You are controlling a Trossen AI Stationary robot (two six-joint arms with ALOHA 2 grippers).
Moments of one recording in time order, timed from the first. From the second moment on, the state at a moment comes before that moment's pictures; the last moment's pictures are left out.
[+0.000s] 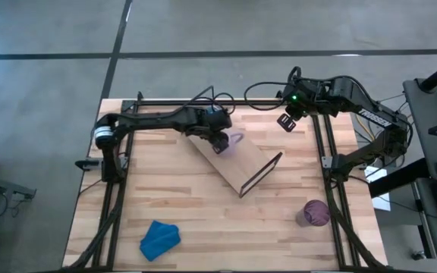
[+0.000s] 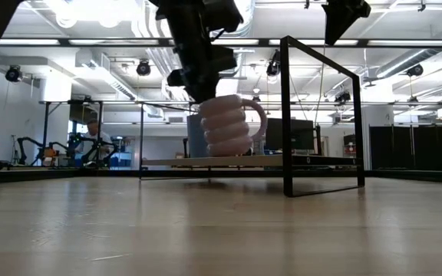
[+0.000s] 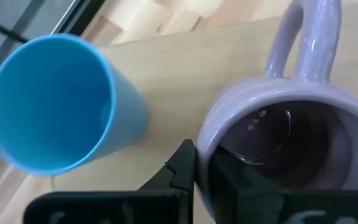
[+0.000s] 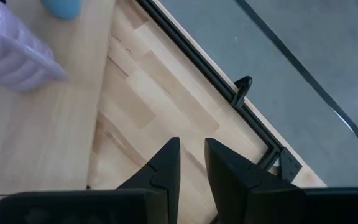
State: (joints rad) left arm 0.22 1.84 1.63 -0.89 -0.28 -0.31; right arm -0.32 1.37 1.70 -1.47 0.39 0.28
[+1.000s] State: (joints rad) left arm 0.22 1.84 1.63 -0.76 -0.21 -0.24; right arm -0.32 1.37 1.70 -1.46 0.39 0.28
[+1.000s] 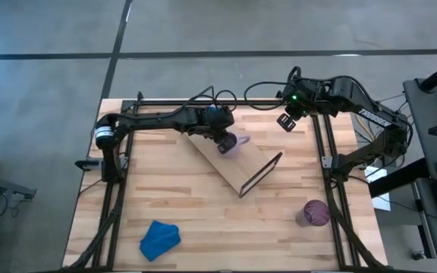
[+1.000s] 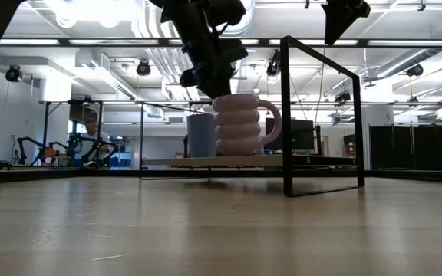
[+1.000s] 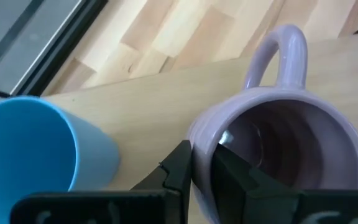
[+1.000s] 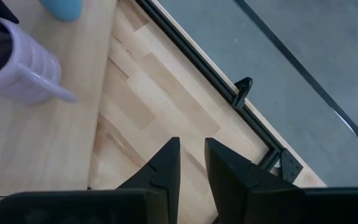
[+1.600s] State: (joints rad) left arm 0.22 1.84 1.61 -0.74 -0.21 -0.22; right arm -0.32 1.37 1.70 -1.46 0.39 0.26
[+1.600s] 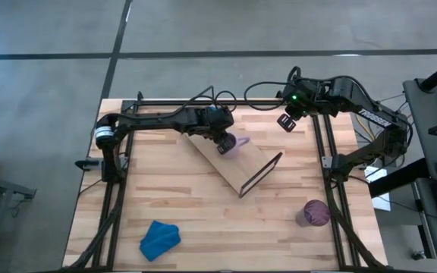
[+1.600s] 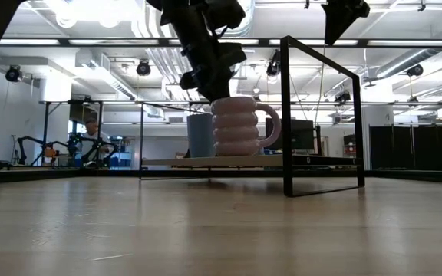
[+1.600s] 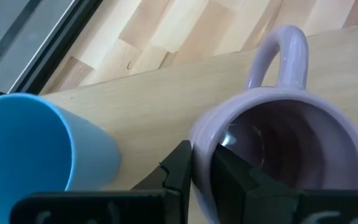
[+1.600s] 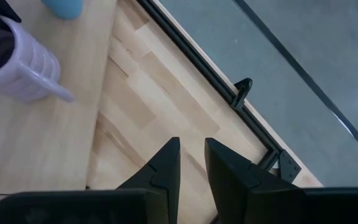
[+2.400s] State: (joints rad) left arm 0.24 1.84 1.60 -0.69 -0.14 -0.28; right arm -0.32 1.37 1.70 -1.46 0.39 0.25
